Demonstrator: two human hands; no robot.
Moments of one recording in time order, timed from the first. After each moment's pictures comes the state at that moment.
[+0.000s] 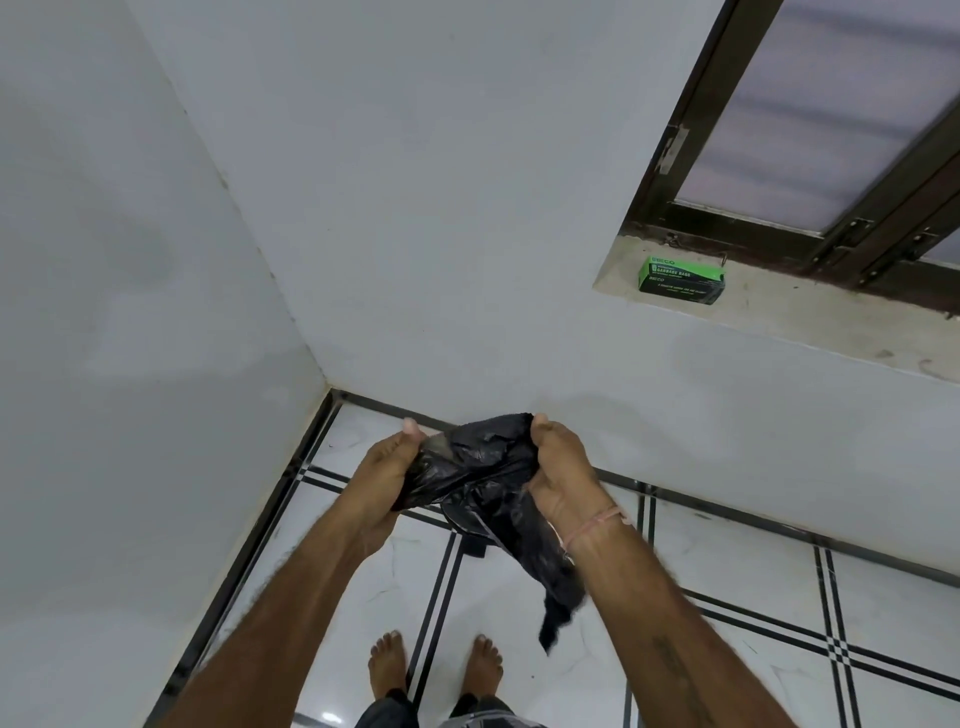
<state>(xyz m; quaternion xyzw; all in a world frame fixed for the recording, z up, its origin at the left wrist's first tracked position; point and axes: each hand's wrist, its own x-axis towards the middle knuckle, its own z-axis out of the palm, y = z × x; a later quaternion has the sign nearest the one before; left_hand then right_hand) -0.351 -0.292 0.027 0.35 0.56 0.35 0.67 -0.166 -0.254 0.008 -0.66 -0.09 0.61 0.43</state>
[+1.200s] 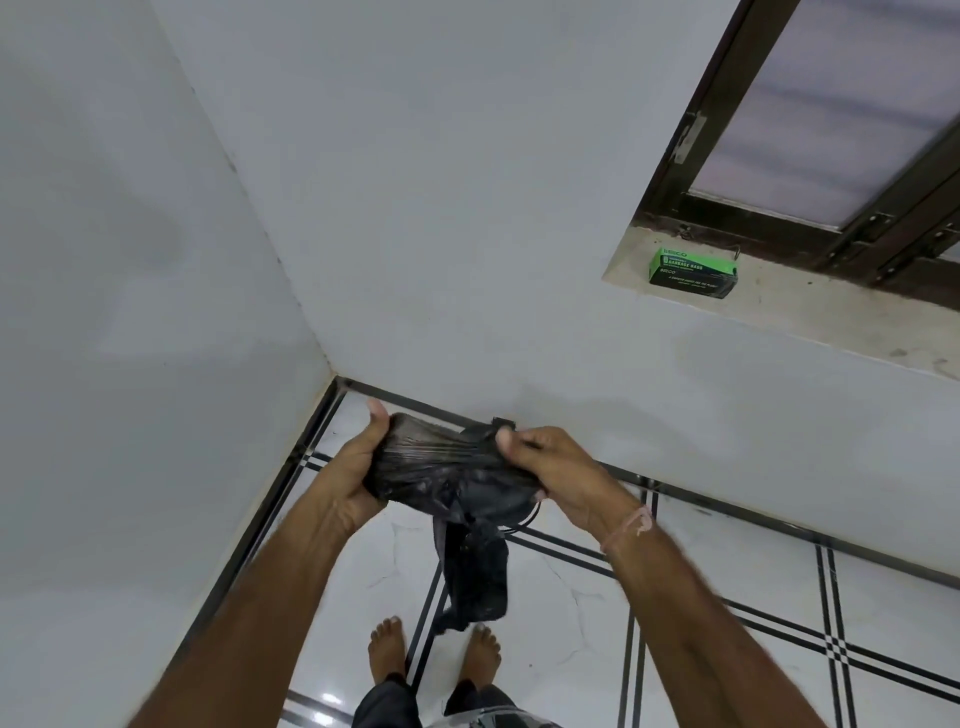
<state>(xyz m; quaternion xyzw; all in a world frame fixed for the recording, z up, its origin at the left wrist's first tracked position) -0.376 -0.282 0.008 0.14 0.54 0.40 0.73 -0.135 -0.274 0.008 -0.55 -0.44 0.67 0.24</state>
